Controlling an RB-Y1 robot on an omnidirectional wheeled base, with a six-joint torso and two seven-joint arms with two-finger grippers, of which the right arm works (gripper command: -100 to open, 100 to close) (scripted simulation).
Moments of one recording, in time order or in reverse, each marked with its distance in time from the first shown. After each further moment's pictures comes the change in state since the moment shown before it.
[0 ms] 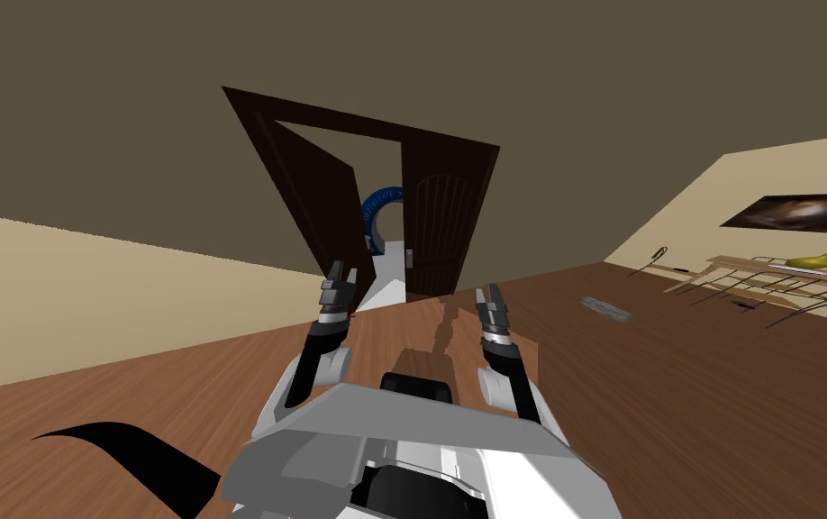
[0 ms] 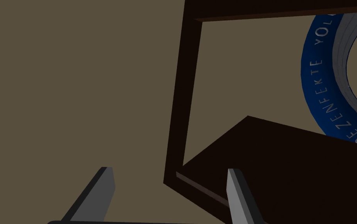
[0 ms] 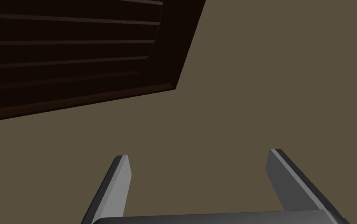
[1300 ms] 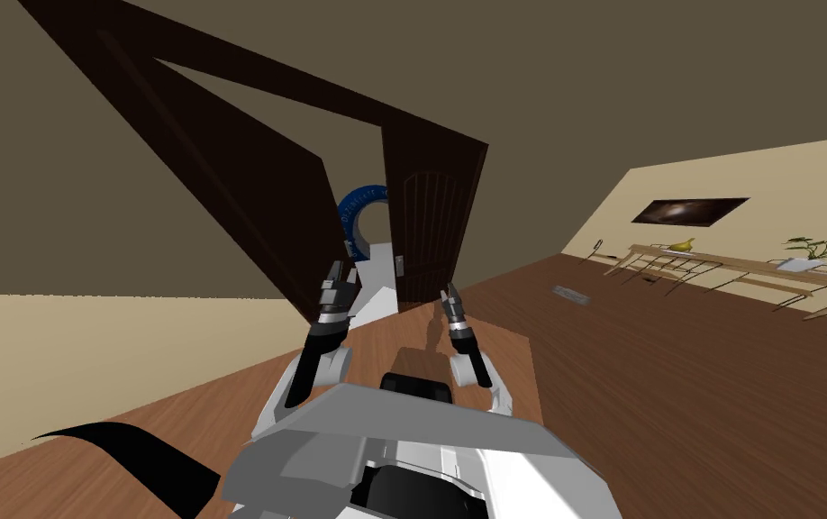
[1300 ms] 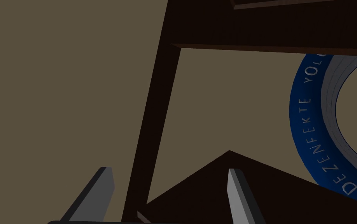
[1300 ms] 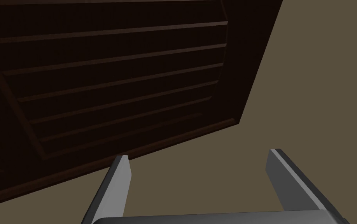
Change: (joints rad) arm -0.213 -0.032 0.208 0.308 -0.022 0.049 -0.074
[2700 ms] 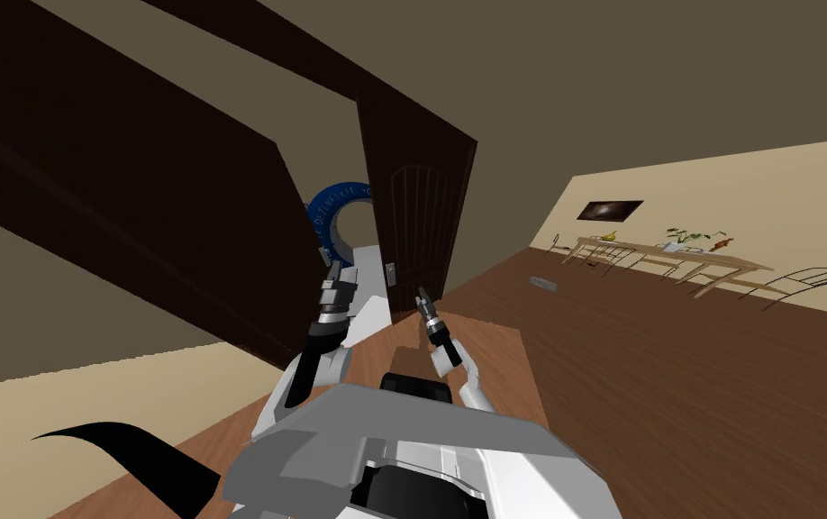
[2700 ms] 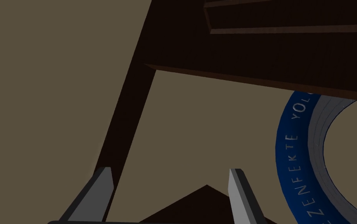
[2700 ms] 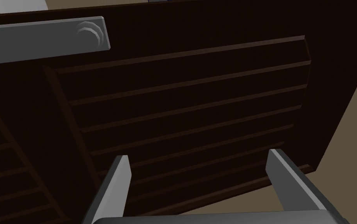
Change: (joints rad) arm -0.227 -0.007 0.211 0.299 -0.023 0.074 -0.074
